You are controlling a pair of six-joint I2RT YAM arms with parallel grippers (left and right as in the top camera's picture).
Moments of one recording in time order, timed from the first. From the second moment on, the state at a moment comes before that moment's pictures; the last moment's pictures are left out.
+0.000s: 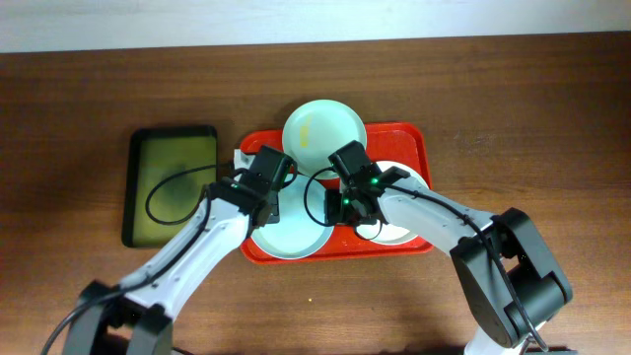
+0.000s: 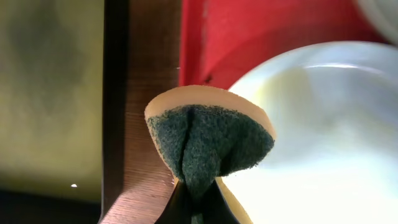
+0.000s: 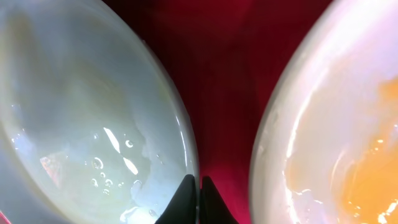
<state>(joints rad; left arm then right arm) -0.47 1.58 1.02 -0.72 -0.35 -0.48 0.55 1.85 1.09 -0.49 -0.23 0.59</state>
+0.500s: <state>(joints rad) -0.17 1.20 1.02 -0.82 -0.13 -0.48 0.58 1.74 1.49 -0.96 0.13 0.34</state>
